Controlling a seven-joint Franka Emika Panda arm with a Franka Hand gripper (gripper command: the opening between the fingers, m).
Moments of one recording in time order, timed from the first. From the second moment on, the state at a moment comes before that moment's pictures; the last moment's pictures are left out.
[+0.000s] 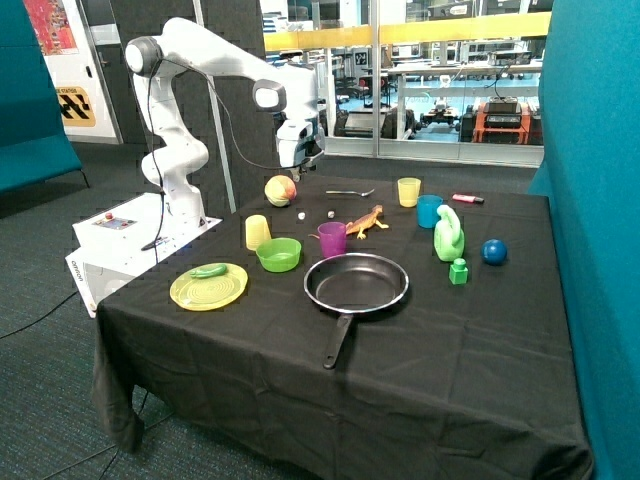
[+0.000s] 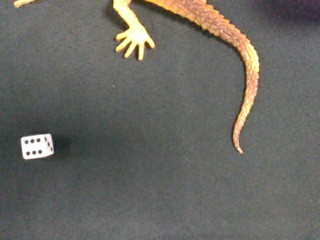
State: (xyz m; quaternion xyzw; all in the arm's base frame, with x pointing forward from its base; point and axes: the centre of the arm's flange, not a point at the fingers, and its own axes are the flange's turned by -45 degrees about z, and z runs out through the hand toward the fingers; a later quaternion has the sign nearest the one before) arm 0.504 -0.001 0.449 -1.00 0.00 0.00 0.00
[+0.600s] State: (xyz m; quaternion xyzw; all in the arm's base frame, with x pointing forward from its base) arm 0.506 0.009 0.439 -1.00 -0.05 0.00 0.00
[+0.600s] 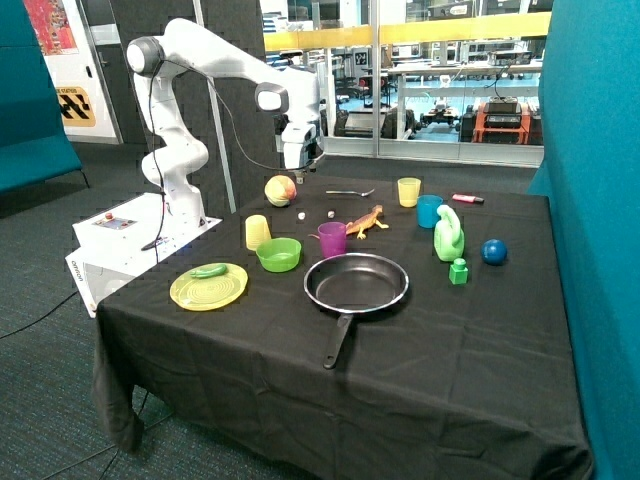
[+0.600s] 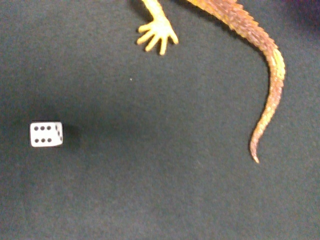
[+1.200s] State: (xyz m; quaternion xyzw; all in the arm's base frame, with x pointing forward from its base) arm 0.515 0.047 0.410 -1.00 -0.06 0.00 0.00
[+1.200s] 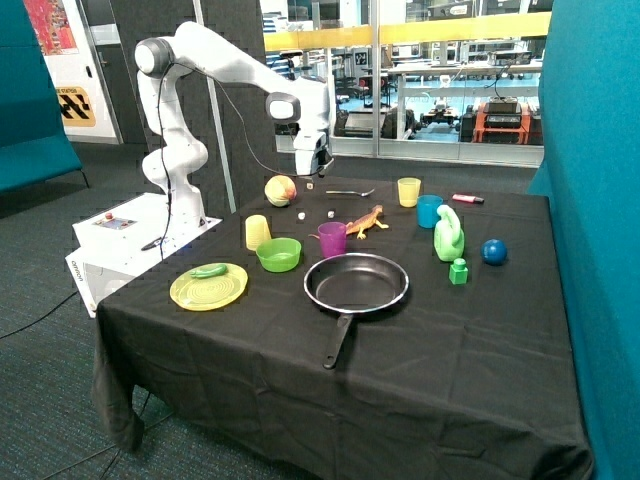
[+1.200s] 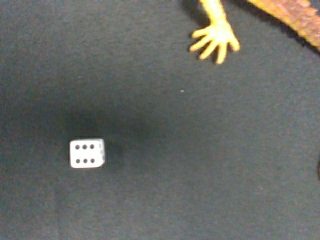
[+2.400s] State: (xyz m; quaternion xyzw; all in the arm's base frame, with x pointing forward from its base) arm 0.497 0.097 0.353 -1.00 -0.07 0.00 0.00
